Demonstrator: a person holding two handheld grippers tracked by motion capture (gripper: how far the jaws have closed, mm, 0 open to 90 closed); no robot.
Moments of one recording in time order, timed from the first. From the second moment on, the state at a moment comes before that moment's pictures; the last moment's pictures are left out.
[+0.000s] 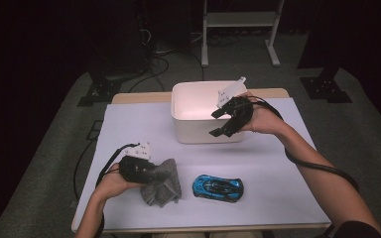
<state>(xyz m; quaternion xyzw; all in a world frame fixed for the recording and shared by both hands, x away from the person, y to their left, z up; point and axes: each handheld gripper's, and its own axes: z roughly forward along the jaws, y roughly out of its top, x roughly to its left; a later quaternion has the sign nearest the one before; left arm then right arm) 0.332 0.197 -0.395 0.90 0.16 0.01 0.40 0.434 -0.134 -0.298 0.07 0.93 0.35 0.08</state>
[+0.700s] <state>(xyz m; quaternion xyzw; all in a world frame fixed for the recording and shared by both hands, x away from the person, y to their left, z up) 0.330 0.204 -0.397 0.90 0.17 0.01 0.40 0.479 -0.128 -0.320 0.08 0.94 0.31 0.06</state>
